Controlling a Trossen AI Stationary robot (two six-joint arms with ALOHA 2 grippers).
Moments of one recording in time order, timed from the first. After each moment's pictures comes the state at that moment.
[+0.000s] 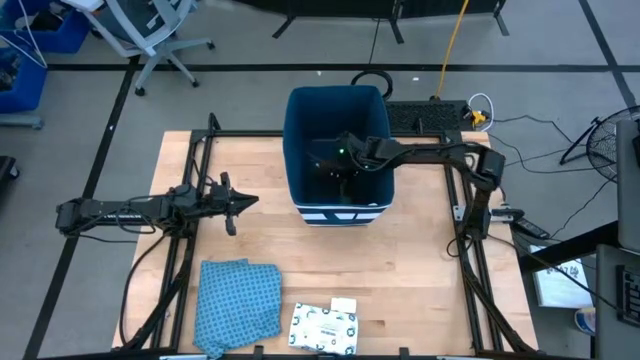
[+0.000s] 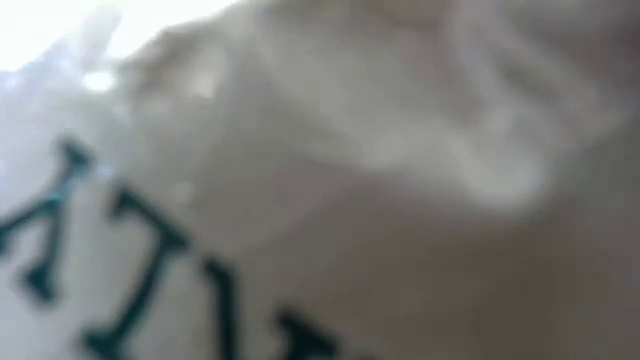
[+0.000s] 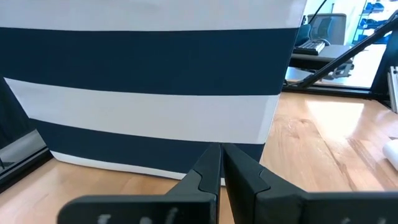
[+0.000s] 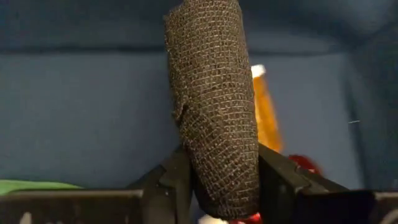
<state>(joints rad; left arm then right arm) 0.11 0.32 0.01 0.24 -0.09 -0.03 -0.40 1.85 1.27 -0.37 -0.02 -0.38</state>
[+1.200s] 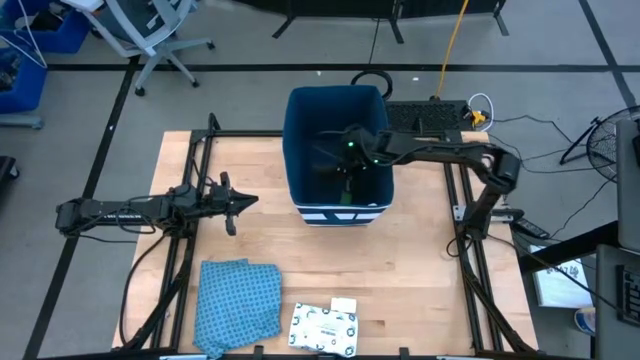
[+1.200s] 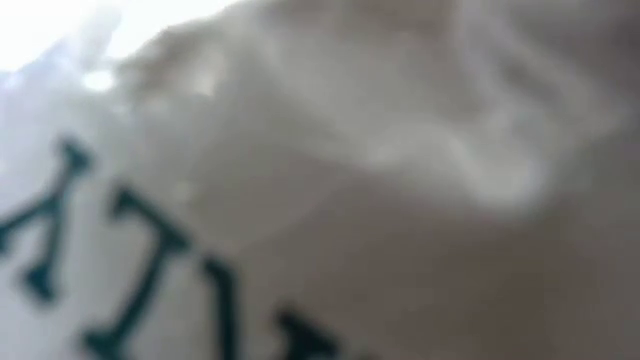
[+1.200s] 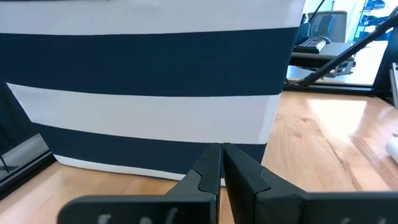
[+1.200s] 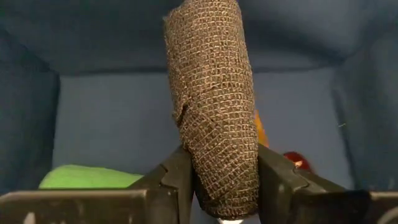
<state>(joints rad) 0.11 0.32 0.01 0.24 -0.09 -0.01 -0.41 1.73 1.27 -0.44 -0.10 -0.36</state>
